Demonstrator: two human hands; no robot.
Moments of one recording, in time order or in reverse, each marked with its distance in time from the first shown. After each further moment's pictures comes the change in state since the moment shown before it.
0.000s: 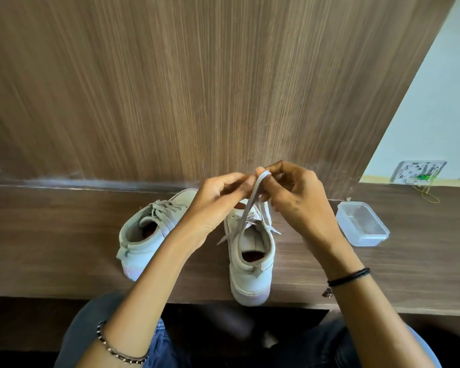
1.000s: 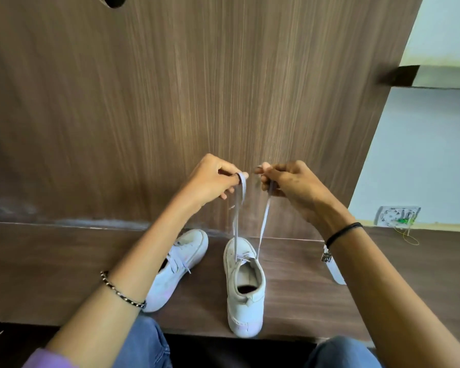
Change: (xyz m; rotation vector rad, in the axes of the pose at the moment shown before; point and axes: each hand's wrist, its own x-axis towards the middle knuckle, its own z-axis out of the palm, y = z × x) left_hand 0.048 0.117 -0.027 0.475 0.178 0.058; right_hand 0.057 -0.088 -0.045 0.136 -0.141 0.065
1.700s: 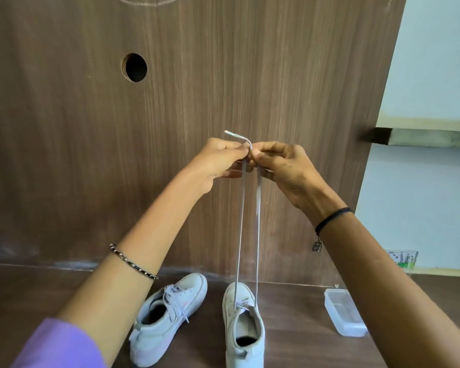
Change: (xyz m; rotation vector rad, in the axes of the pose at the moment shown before) left_hand 0.041 0.110 -0.048 -0.345 0.052 -0.048; right_hand 0.040 -0.096 -0.011 0.175 0.035 -0.255
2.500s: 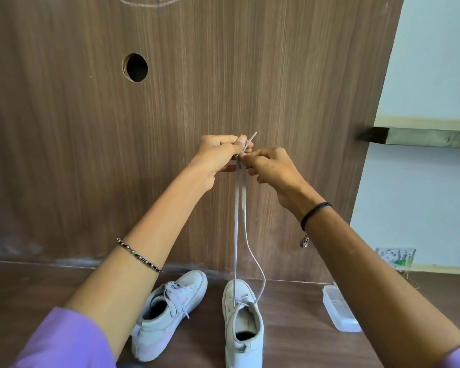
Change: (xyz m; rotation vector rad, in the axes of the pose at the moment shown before) left_hand 0.001 0.000 0.003 -0.025 0.113 0.076; right_hand 0.008 0.008 0.016 -0.270 0.055 0.053
